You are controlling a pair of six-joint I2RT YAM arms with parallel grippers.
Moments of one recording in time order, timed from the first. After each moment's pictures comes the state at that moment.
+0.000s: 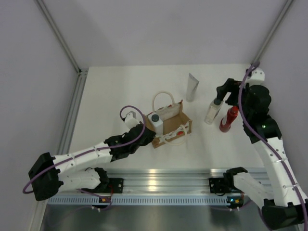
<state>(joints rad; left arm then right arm) -0.99 1.10 0.65 -0.20 -0.47 -1.27 0.14 0.89 1.06 -0.39 0.13 0.27</state>
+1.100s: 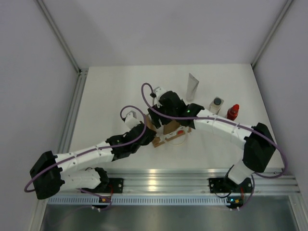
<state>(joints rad) -0.99 1.12 0.65 -0.19 -0.49 -1.29 0.89 1.57 1.27 -0.40 0.05 0.18</state>
